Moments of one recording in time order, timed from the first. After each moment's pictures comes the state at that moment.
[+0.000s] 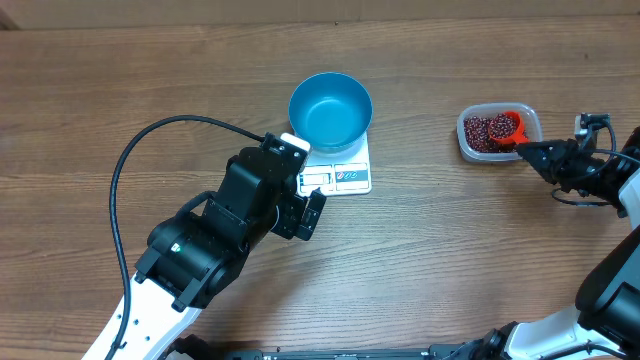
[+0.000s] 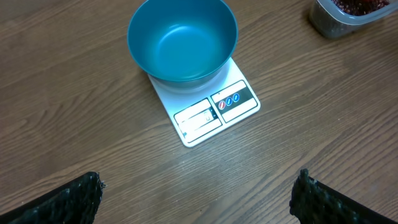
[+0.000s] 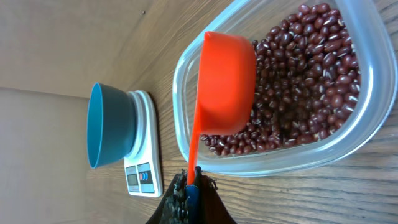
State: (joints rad) left arm -0.62 1.11 1.17 -0.87 -0.13 -0.12; right arm -0.61 1.78 1.12 -0.62 -1.00 -0.06
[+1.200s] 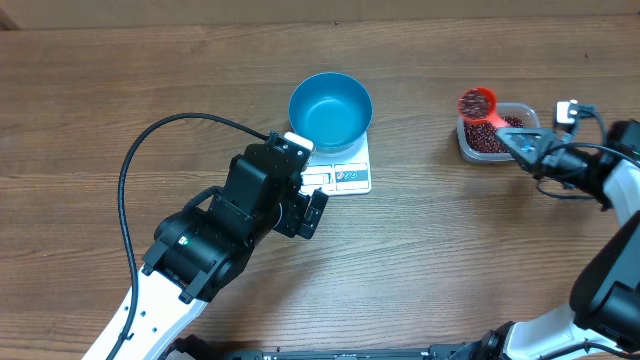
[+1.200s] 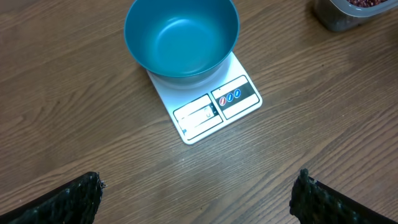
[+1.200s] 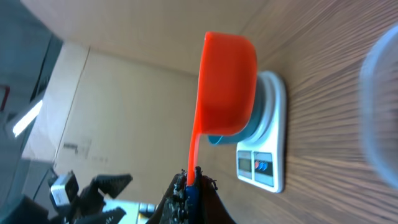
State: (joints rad) left arm -0.62 1.13 1.17 -0.87 -0.13 -0.12; right arm -0.52 1.78 1.12 -0.69 -1.46 -0.06
